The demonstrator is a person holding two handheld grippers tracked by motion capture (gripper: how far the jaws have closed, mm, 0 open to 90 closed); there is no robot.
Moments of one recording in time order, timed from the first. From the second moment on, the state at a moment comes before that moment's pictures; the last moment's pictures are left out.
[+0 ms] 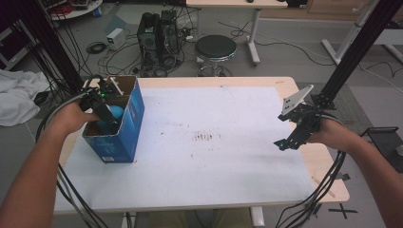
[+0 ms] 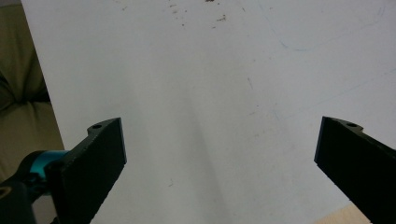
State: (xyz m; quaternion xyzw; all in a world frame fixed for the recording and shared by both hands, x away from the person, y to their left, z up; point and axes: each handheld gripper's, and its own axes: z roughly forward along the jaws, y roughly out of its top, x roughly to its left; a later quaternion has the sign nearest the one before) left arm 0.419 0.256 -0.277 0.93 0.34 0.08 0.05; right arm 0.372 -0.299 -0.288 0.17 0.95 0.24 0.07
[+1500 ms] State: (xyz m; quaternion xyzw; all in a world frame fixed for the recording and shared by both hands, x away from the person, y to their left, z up) left arm 0.401 0.254 -0.208 0.92 0.35 0.11 0.15; right arm 0.367 -0.298 -0.286 0.16 0.95 0.25 0.08
